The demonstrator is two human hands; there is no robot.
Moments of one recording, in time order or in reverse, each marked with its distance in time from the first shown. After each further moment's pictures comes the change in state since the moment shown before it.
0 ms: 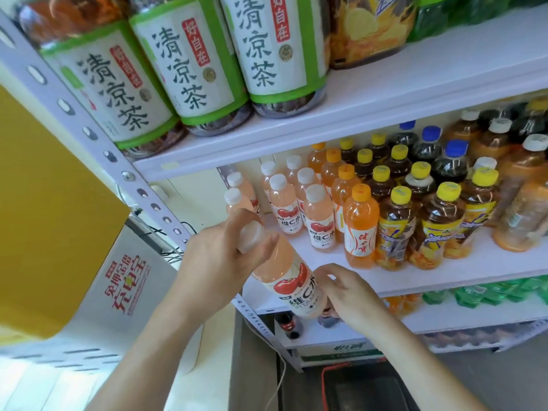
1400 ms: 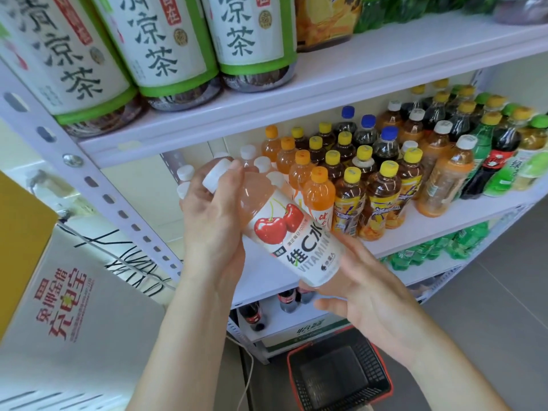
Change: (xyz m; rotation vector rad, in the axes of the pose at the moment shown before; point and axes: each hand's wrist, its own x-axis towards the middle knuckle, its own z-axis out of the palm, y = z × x) left_hand 0.028 0.032 0.025 -1.529 0.122 -0.285; right_hand -0.082 -0.025 -0.012 0.916 -0.008 -0.130
